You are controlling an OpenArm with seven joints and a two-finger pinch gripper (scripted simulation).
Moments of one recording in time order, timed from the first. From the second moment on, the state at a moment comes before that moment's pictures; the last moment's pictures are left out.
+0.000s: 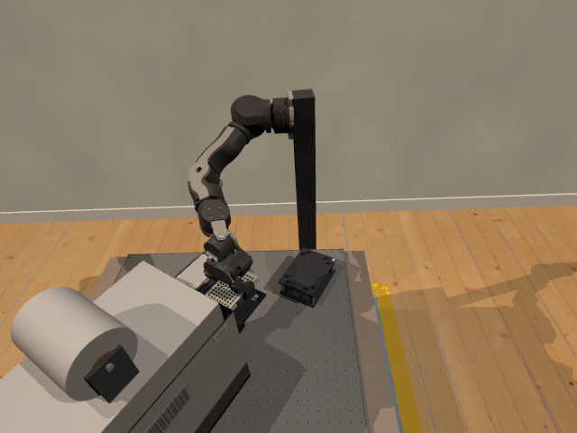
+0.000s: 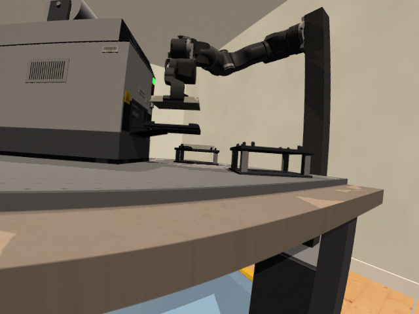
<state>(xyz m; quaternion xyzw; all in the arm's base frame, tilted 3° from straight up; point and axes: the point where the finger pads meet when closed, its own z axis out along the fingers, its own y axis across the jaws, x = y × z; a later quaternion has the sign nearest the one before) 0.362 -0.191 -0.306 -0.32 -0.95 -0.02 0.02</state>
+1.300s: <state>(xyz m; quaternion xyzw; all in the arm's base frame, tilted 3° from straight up) 0.365 -0.186 -0.356 -0.32 -0.95 -0.02 0.01</state>
